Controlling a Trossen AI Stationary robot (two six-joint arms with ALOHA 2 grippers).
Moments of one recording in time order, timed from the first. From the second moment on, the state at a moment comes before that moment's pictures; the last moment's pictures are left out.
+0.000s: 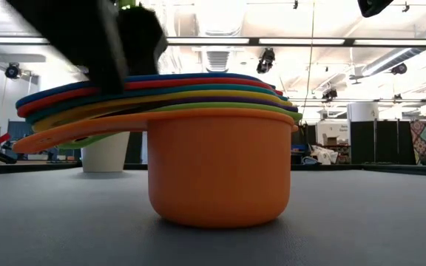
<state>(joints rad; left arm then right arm) -0.60 2.02 1.52 -0.68 -0.26 -0.57 0.73 1.27 0.73 0.21 0.79 0.20</state>
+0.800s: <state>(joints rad) -0.58 2.01 1.45 -0.67 -0.16 -0.61 0.73 1.27 0.73 0.21 0.79 0.20</state>
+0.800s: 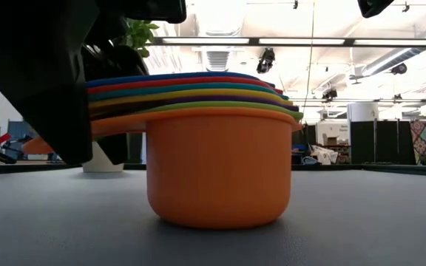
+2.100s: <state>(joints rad) -0.37 1.84 1.44 -0.76 -0.17 -0.31 0.73 1.26 0.73 0.18 0.79 0.21</state>
